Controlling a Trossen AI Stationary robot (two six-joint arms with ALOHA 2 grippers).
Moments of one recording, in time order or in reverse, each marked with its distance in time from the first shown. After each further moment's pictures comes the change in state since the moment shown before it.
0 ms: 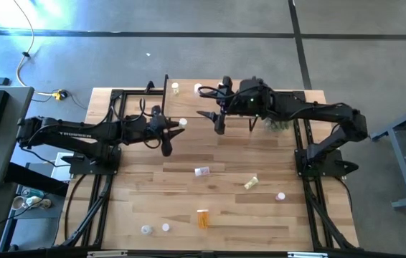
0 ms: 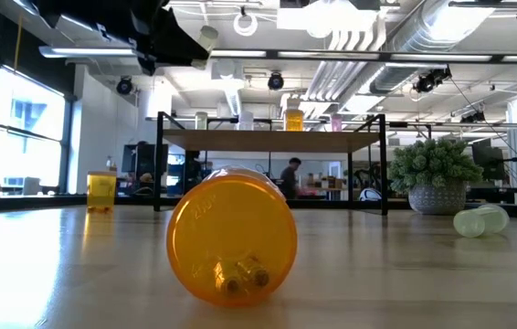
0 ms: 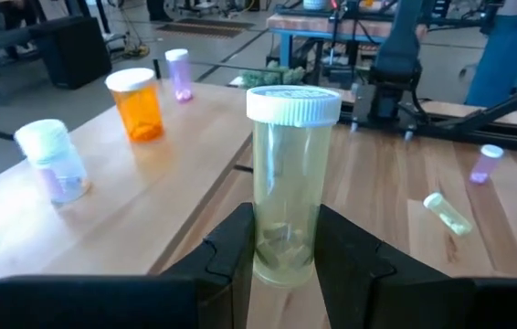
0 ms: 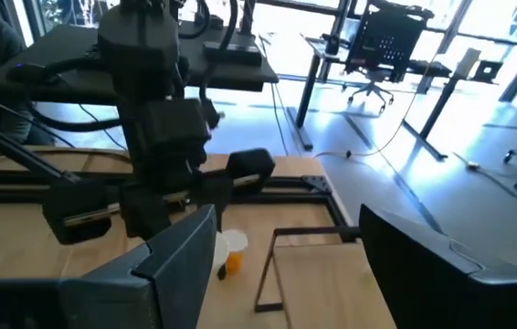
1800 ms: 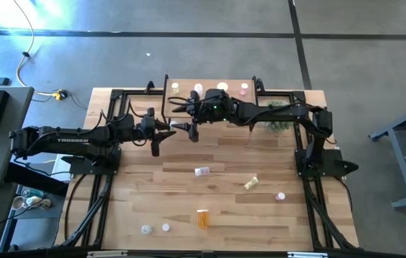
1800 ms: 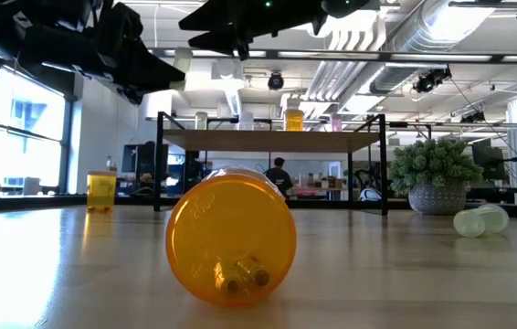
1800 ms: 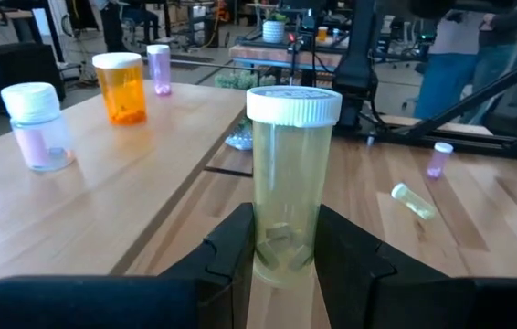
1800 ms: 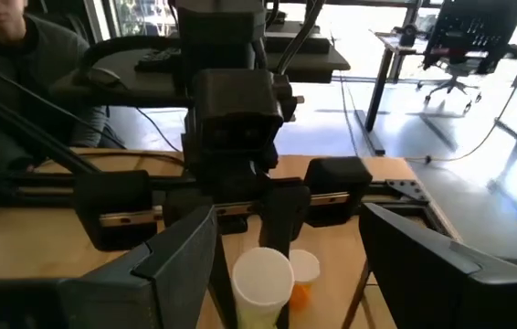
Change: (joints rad) left arm 0.176 -0.147 -0.306 0.282 0.309 0.028; right arm -0.034 0.362 0.047 0.323 -0.244 0.096
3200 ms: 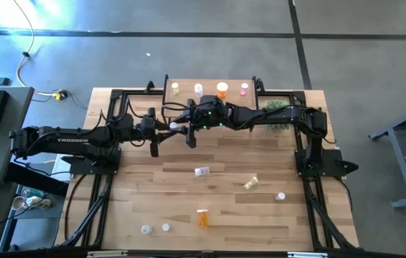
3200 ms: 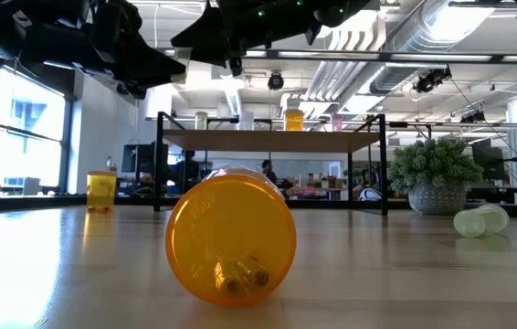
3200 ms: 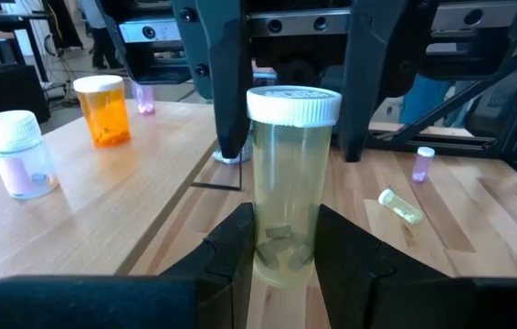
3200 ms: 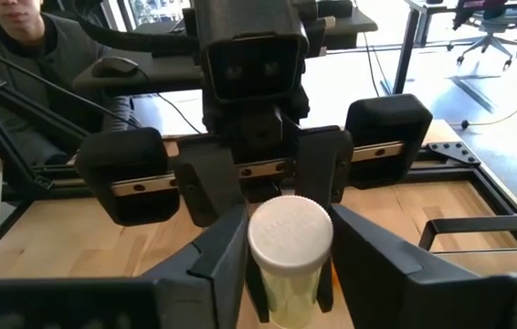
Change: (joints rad) left arm 0.000 0.000 0.001 0.034 0.044 0.035; right arm 0.023 0.055 0.000 -0.001 -0.022 0.090
